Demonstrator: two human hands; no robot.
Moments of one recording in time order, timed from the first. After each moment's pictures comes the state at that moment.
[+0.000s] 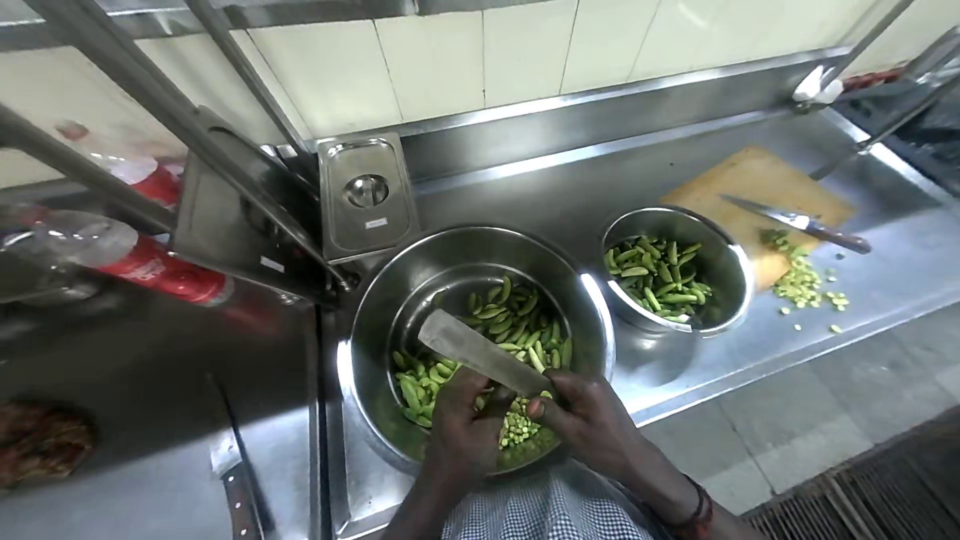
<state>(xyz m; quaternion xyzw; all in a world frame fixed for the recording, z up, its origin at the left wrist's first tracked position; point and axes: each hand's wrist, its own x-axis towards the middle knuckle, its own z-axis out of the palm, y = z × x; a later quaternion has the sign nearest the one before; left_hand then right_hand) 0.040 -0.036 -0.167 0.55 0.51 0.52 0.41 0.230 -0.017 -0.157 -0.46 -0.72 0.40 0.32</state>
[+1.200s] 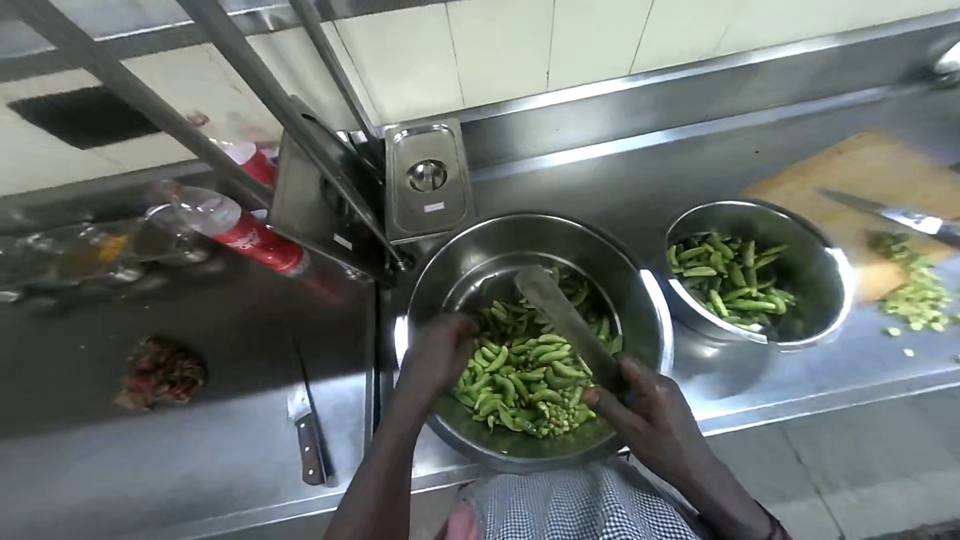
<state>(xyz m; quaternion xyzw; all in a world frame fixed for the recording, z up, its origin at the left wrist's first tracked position) -0.056 0.014 -0.159 0.64 0.70 0.17 0.27 0.237 -0.018 -0.169 -0.53 -0.72 0.33 0.31</state>
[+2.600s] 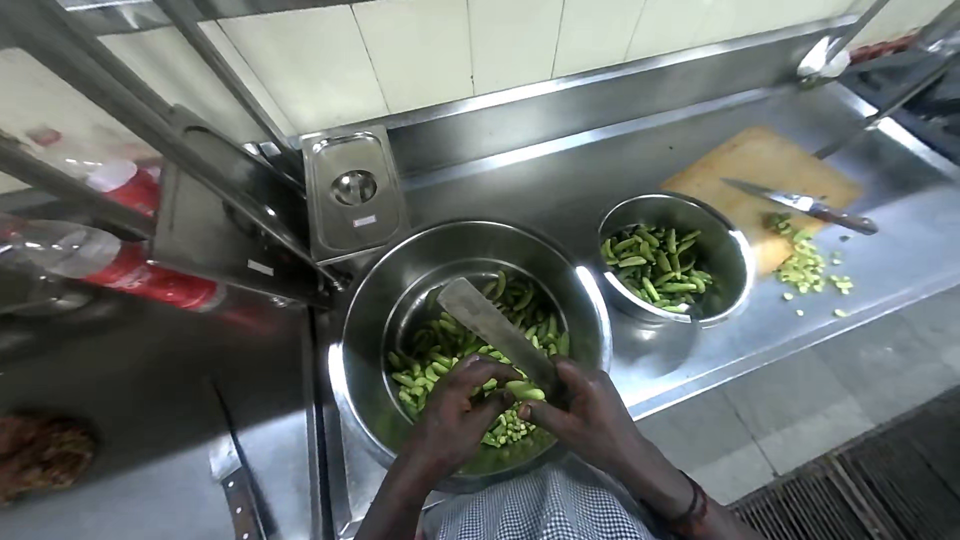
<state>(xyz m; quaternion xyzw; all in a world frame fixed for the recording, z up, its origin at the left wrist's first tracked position) 0.016 -0.012 -0.167 0.67 0.51 0.32 0.45 0.235 -0.017 -0.166 -0.51 -0.69 0.39 0.32</state>
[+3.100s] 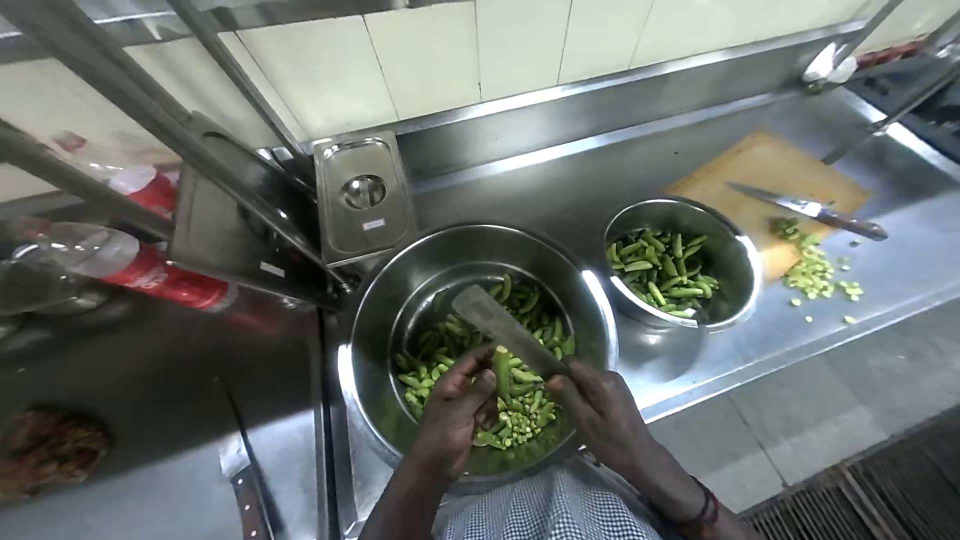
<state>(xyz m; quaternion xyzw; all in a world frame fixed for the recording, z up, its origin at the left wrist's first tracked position) 0.022 -0.017 -0.176 0.34 0.44 0.46 0.69 0.239 -0.014 -0.171 -0.51 -0.70 0.34 0.36</state>
